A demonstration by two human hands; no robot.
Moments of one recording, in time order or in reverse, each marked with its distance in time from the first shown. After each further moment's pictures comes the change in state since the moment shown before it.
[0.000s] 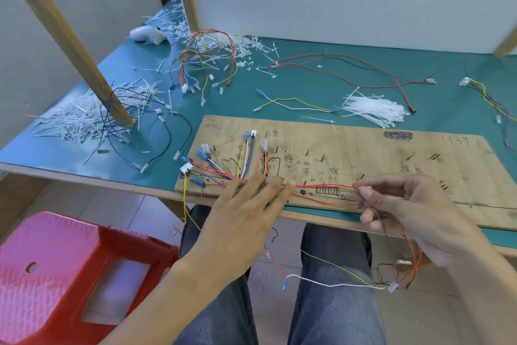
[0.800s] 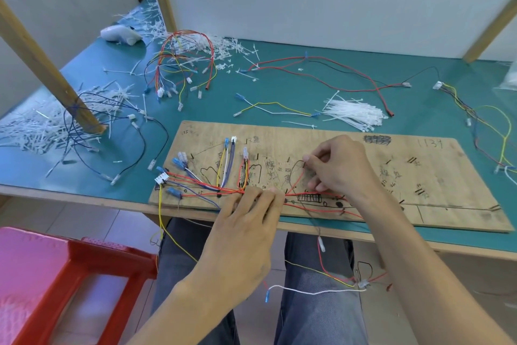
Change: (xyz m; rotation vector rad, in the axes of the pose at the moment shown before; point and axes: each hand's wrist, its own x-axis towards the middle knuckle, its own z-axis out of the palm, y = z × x) left_hand 0.016 0.030 0.010 -0.099 -0.019 -0.078; right_hand 0.091 -0.022 0.051 -0.704 0.221 -0.141
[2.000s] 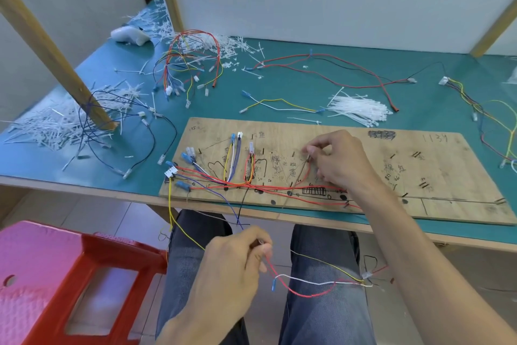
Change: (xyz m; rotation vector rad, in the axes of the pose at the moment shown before) left_hand -0.056 0.005 0.013 -0.857 0.090 -0.387; right_hand 0.005 0.002 0.007 -0.033 0.067 -0.099
